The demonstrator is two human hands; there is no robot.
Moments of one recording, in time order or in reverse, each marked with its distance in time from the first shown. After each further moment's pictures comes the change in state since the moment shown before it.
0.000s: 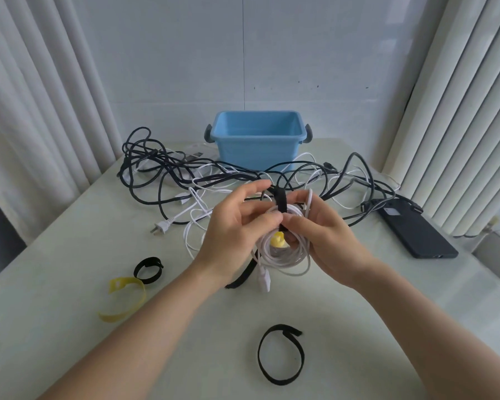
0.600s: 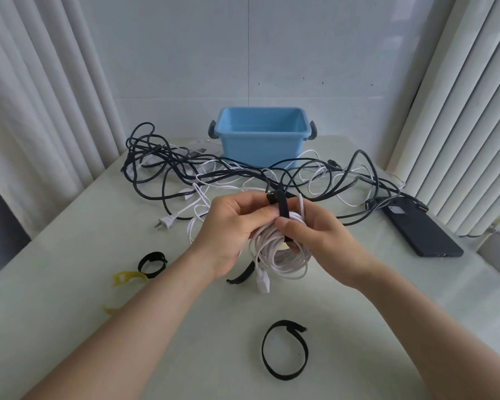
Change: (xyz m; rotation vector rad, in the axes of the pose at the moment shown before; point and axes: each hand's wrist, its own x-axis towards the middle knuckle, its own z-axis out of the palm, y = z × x) left_hand 0.006 -0.001 -0.009 -0.108 -0.032 -0.109; right_hand -0.004 -0.001 0.006 -0.246 -0.083 0.013
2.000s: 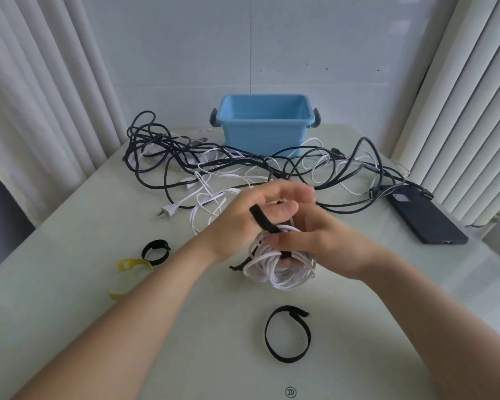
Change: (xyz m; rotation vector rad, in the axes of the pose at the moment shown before) left_hand -0.002 0.003 -0.003 0.395 -0.360 0.125; right_hand -0.008 -0.008 0.008 0.041 -0.272 0.109
